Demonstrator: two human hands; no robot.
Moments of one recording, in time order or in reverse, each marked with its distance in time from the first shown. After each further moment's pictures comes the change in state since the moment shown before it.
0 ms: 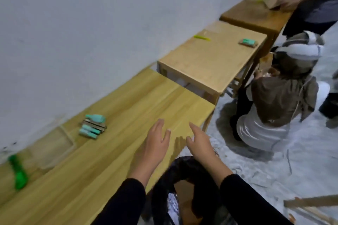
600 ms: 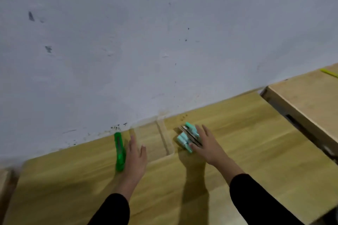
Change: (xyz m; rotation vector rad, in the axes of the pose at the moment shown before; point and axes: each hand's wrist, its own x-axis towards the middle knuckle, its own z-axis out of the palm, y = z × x) left_hand -0.023 -0.277 -0.180 -0.094 0.452 -0.633; right_hand 0.112 -0.161 0.210 -0.266 -0.414 -0.355
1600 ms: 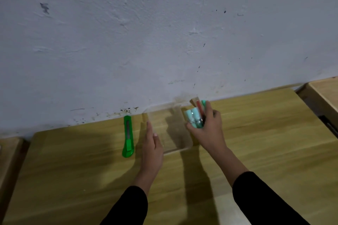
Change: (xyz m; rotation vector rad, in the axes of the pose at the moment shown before) left_hand -0.004 0.013 0.028 -0.166 0.170 -0.004; right_hand 0.047 -0.044 0.026 0.202 0.233 -0.049
